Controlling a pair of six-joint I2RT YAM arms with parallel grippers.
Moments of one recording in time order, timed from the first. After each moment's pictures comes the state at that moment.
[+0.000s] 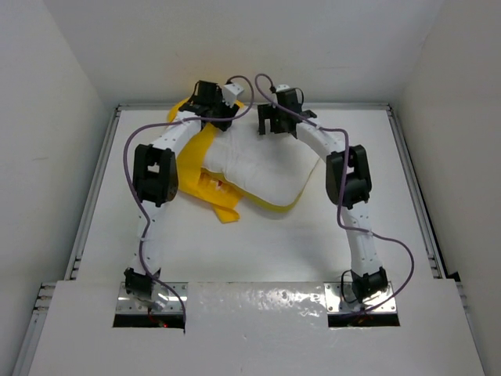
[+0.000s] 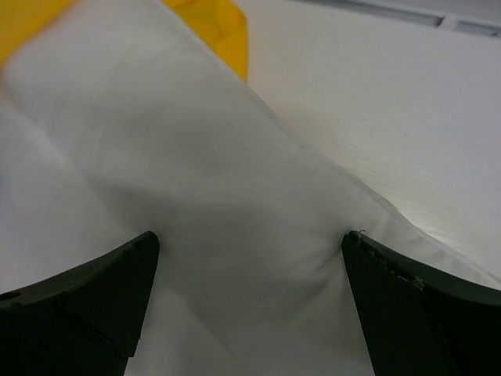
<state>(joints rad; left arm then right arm) -0.26 2.38 2.12 -0.44 0.20 0.40 0.35 2.39 2.05 -0.33 0.02 0.16</state>
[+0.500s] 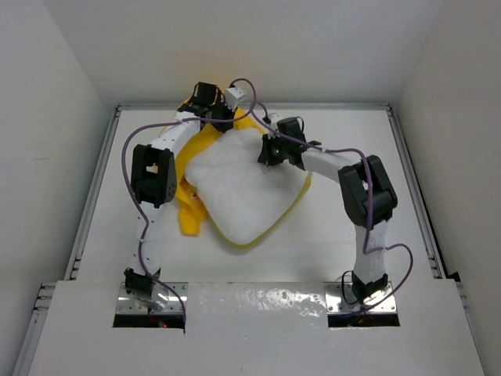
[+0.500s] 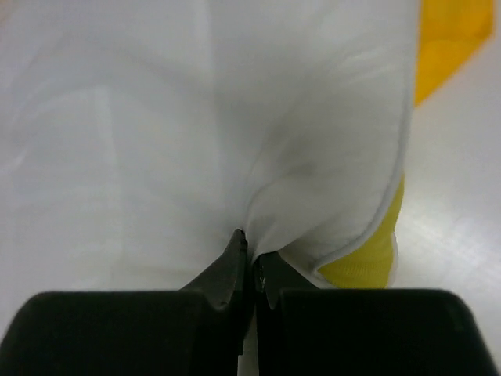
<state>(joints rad) -0.26 2.37 2.11 -0.45 0.36 0.41 0.43 2.09 1.42 -0.03 -0.26 0.18</state>
